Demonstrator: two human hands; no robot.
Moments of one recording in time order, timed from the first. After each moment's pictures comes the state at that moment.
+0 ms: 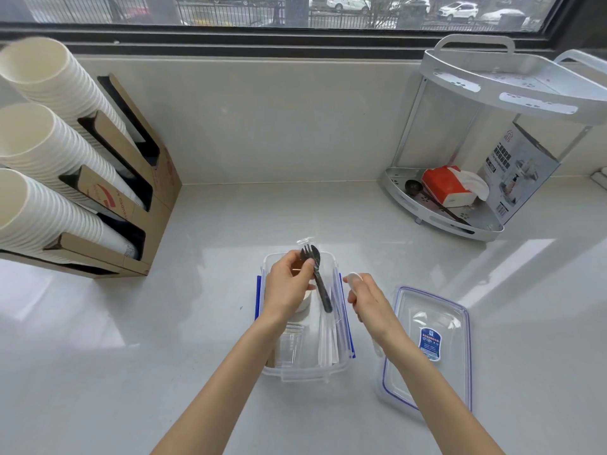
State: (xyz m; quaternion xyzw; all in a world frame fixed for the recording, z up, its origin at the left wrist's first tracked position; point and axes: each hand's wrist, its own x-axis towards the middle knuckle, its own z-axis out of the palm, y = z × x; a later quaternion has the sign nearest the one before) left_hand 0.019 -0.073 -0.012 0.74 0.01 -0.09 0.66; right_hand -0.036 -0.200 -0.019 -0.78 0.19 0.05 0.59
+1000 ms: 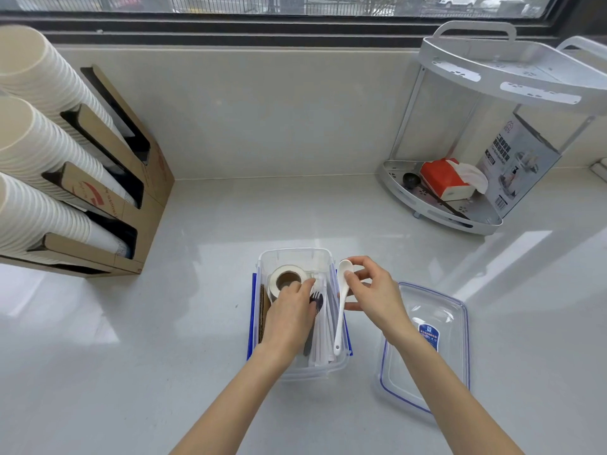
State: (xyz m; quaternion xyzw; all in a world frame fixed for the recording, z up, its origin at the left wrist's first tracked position) left_hand 0.000 -0.074 -0.064 0.95 -0.15 -0.05 0.27; right_hand -0.022 -0.213 -0.020 -0.79 0.17 -0.02 0.58
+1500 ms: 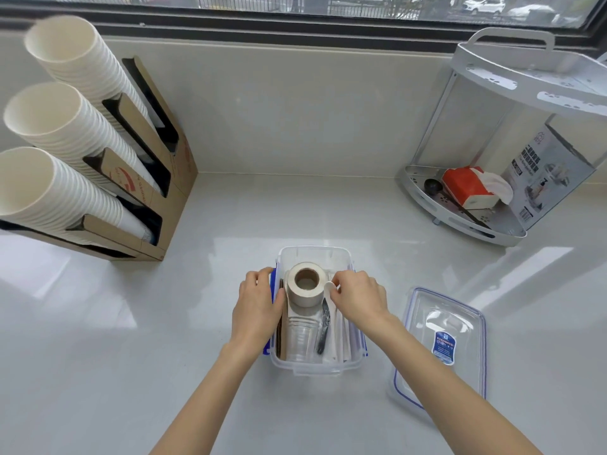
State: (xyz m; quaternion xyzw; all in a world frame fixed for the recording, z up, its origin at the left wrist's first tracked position) left_hand 0.005 -0.010 -0.059 0.94 0.01 -0.01 0.34; right_hand 0.003 -0.170 -0.034 -0.98 0.07 0.06 0.17
